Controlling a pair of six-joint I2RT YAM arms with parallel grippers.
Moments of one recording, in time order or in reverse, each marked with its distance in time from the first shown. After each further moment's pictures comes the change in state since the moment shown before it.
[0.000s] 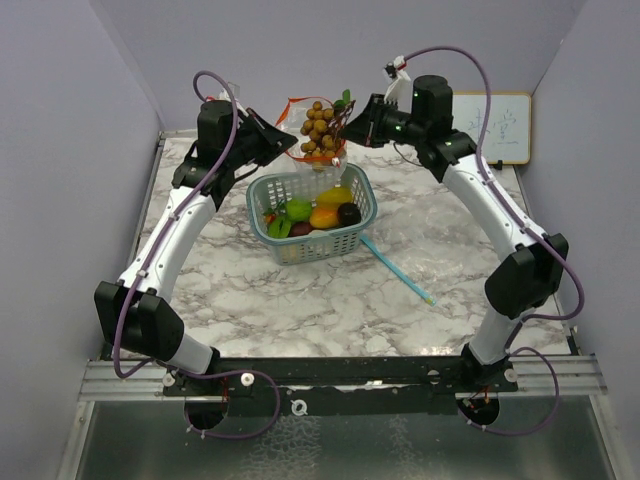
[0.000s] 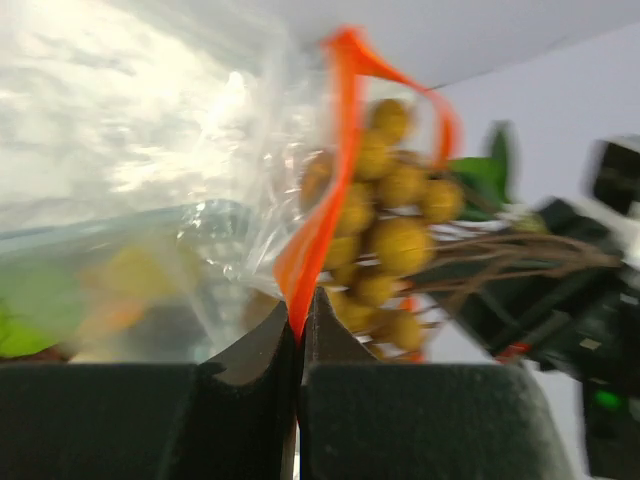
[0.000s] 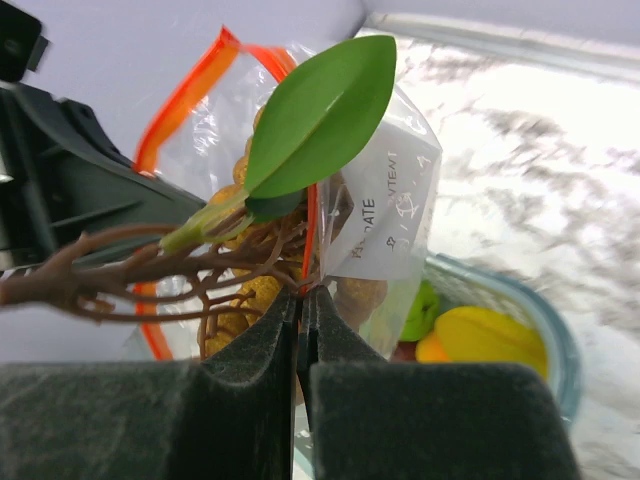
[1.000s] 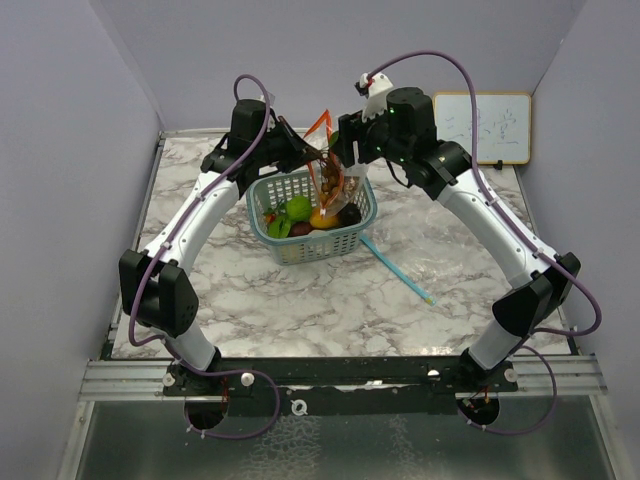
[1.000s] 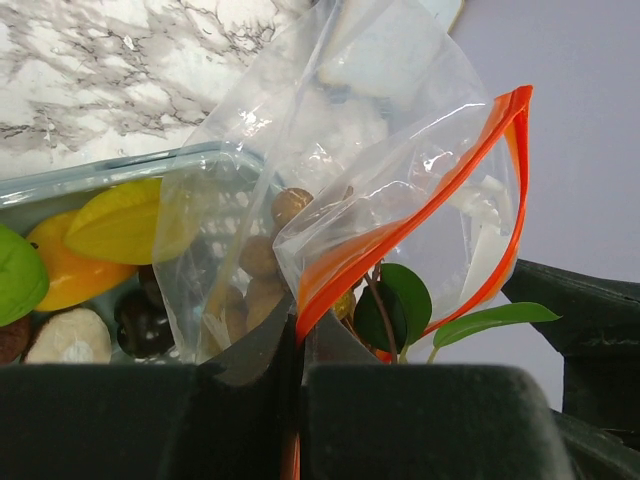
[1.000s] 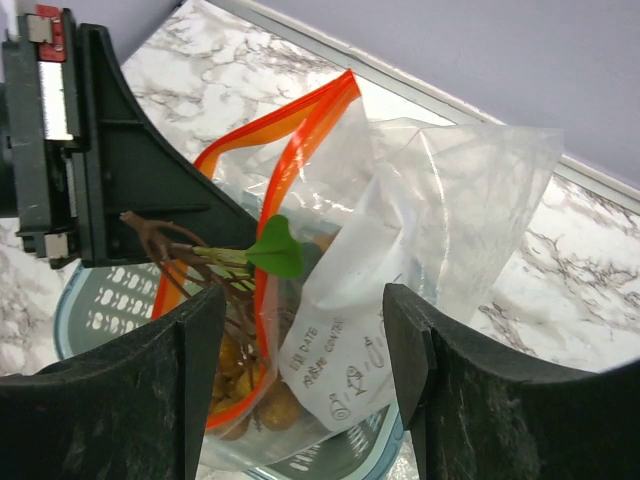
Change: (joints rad) left arm -0.069 0.169 0.100 -0.129 0.045 0.014; right arm 0.211 -0.117 0.082 -0.292 0.583 -0.448
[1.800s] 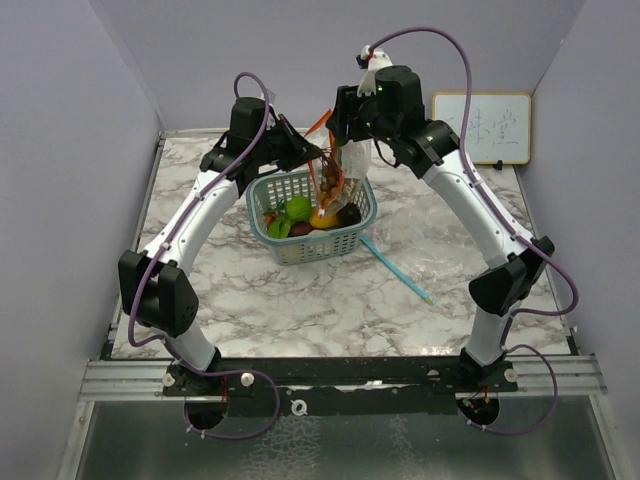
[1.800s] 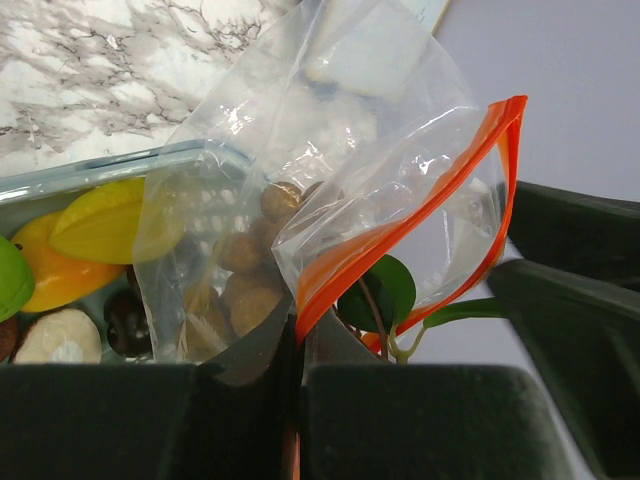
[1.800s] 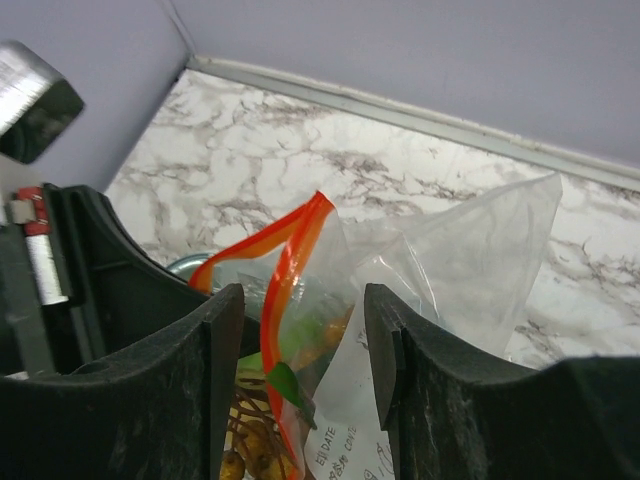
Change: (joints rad) left arm 0.000 0.000 0.018 -0.007 0.018 -0.001; right arm -0.005 0.181 0.288 -0.075 0.050 0.171
